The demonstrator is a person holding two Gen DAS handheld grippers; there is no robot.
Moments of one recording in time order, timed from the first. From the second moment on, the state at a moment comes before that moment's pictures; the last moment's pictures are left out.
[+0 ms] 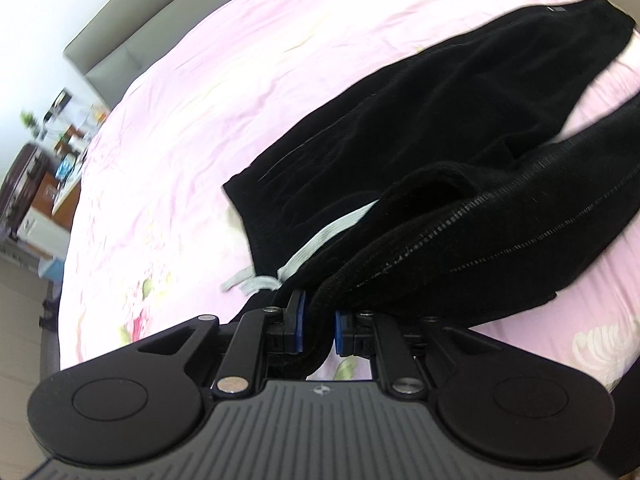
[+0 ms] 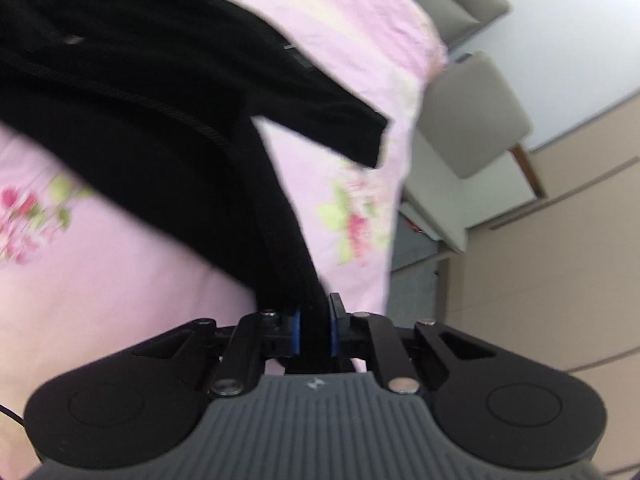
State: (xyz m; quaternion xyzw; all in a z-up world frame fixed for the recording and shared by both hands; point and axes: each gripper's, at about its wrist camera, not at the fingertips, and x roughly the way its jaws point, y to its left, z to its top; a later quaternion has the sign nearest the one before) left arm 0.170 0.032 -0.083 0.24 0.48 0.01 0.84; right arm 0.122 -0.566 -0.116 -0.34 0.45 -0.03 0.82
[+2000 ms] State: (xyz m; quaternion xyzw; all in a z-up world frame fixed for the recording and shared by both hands) left arm 0.359 0.168 -0.079 -0.04 0.45 0.02 0.89; right arm 0.431 -0.565 -0.147 -0.31 0.48 -0.15 0.81
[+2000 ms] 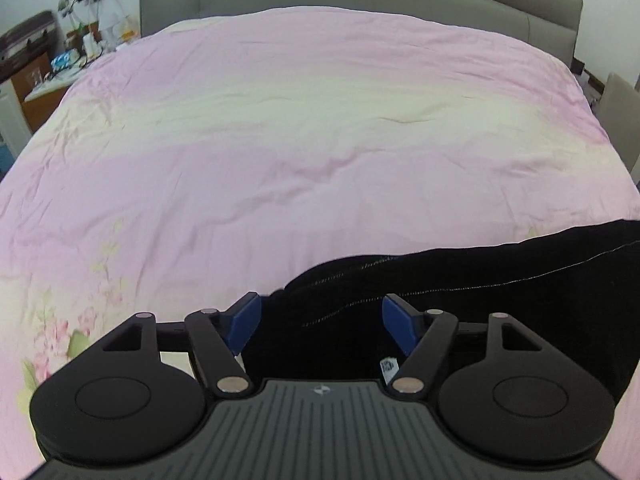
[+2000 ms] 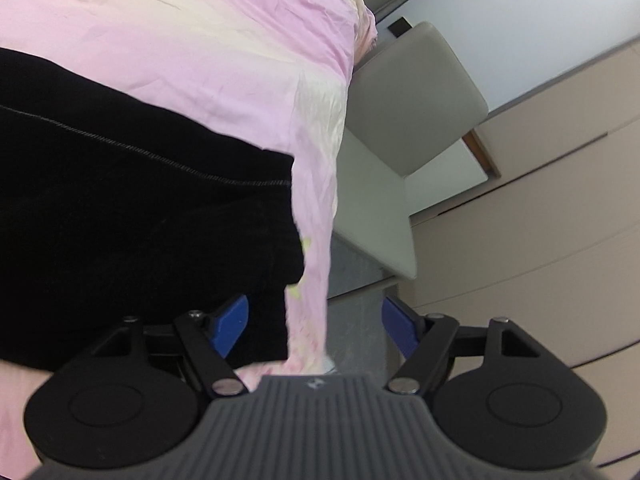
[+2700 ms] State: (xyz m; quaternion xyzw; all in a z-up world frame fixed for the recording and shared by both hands) left arm 0.321 0.170 -0.149 -0.10 0.52 0.12 0.84; right arm 0.414 -0.660 -0.164 0.23 0.40 -0.18 0.87
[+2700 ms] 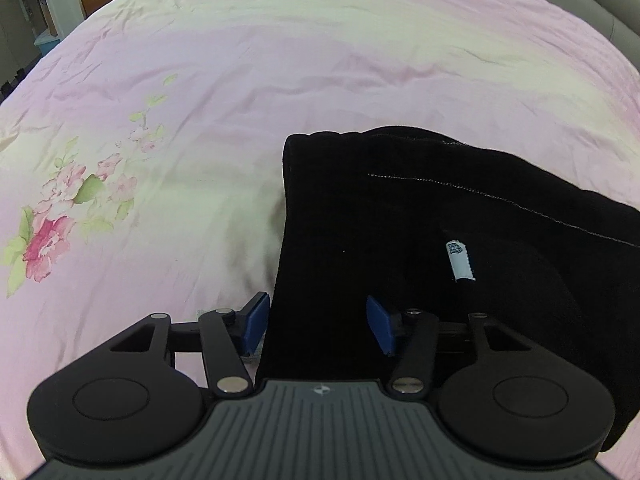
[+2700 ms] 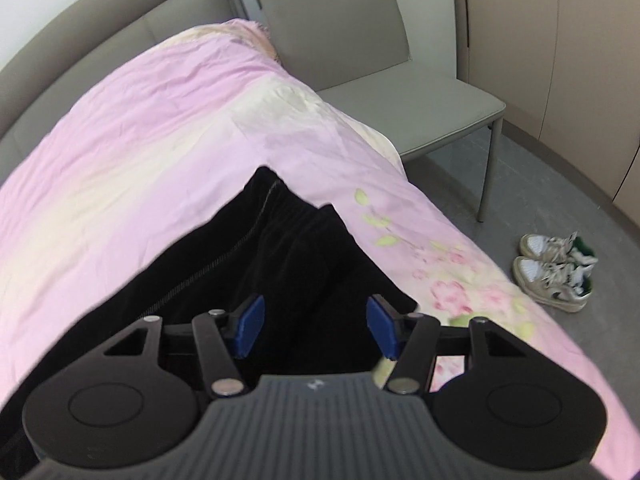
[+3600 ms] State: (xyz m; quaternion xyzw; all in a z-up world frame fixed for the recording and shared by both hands) left arm 0.357 0.138 -0.157 0.05 0.57 0.11 0.81; right arm 0.396 -0.720 -0.208 0.28 0.37 -0.24 0.85
